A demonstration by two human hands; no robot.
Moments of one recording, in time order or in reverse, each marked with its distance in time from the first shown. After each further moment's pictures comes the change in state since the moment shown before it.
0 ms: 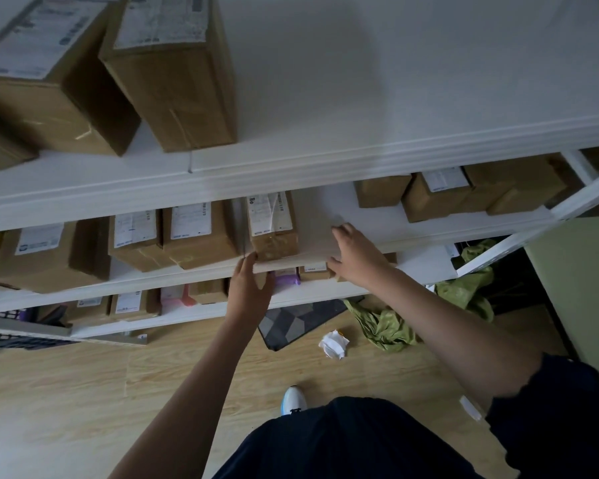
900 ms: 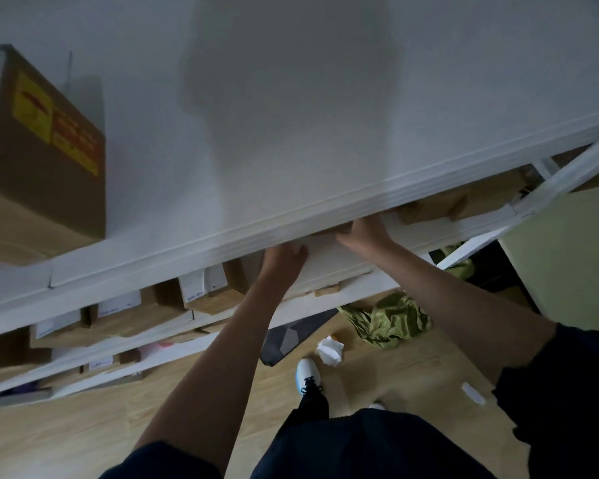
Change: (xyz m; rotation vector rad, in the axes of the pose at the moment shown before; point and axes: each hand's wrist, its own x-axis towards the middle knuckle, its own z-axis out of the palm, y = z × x) left_hand 0.101 0.168 0.105 0.118 -0.255 0.054; right_hand 0.056 0.135 -0.054 0.448 0.112 0.458
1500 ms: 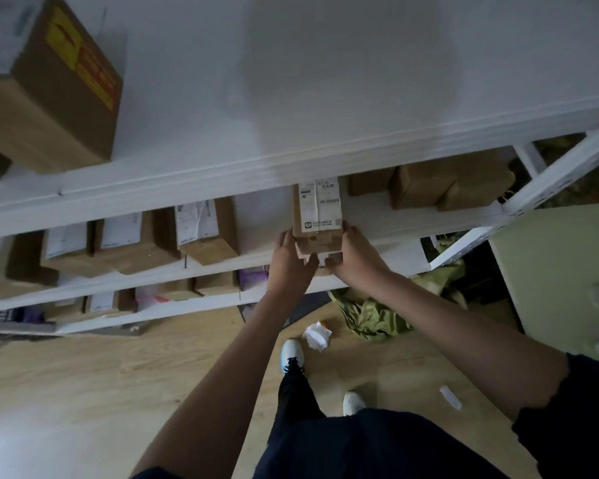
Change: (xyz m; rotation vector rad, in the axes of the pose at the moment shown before) left_hand -0.093 0.013 0.053 -0.116 0.197 0.062; right_hand -0.096 0.033 0.006 -0.081 -0.128 -0.231
